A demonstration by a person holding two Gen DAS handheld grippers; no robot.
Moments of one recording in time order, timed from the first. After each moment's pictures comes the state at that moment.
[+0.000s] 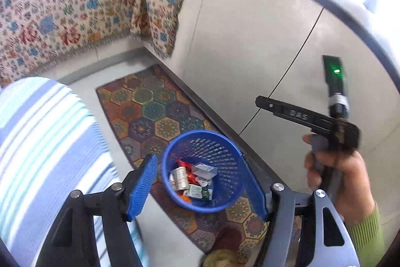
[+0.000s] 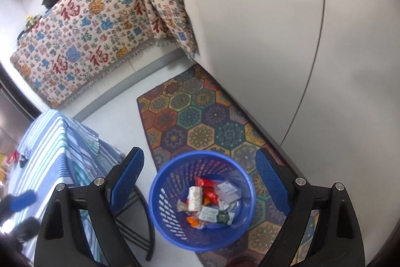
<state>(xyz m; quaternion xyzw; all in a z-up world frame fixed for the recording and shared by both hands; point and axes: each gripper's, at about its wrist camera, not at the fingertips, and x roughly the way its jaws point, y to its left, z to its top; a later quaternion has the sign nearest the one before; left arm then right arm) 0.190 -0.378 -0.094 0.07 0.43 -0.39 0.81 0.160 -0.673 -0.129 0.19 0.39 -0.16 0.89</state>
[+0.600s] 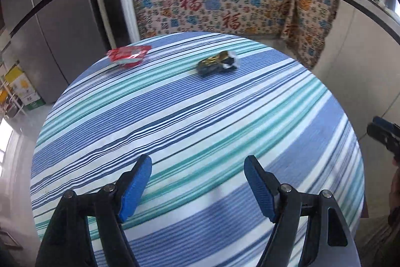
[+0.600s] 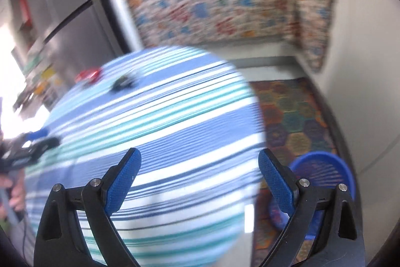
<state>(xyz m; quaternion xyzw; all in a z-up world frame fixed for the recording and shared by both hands) 0.239 -0.022 -0.111 0.04 0.44 -0.09 0.89 0.189 -0.357 -0.107 0.05 0.40 0.10 0.91</state>
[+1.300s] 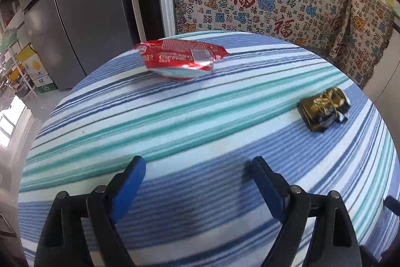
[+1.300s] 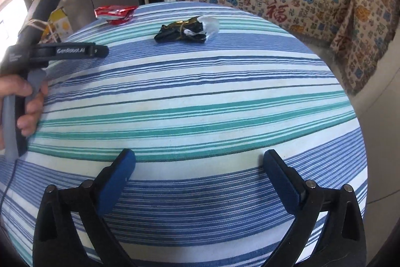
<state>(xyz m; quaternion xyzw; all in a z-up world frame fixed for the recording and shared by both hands) 0.386 0.051 -0.161 0.01 0.45 -0.01 0.89 0.259 -0.220 -0.173 -0.06 0.45 0.12 0.88</state>
